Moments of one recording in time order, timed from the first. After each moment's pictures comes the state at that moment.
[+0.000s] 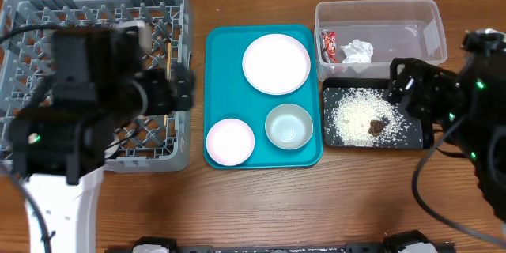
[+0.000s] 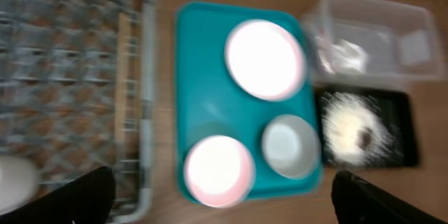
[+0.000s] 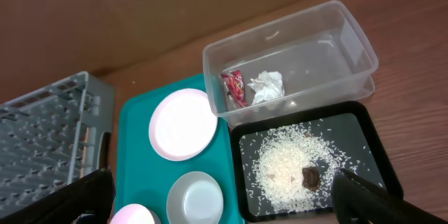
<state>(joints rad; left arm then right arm) -0.11 1.29 1.76 -1.33 0.21 -0.24 0.23 1.11 1.69 -1.24 0.11 0.49</state>
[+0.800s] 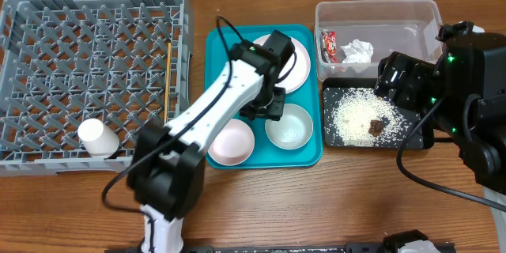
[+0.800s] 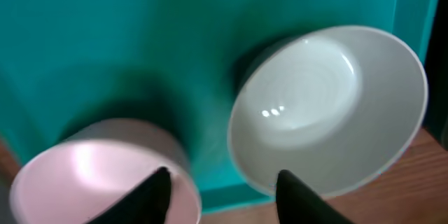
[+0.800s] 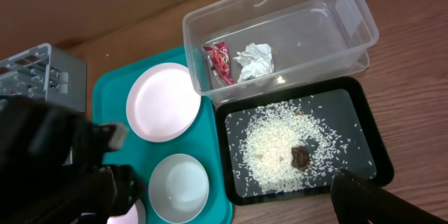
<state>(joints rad) -0.58 2.02 1.69 -1.19 0.08 -0.43 0.23 1.20 1.69 -1.28 0.11 0.49</state>
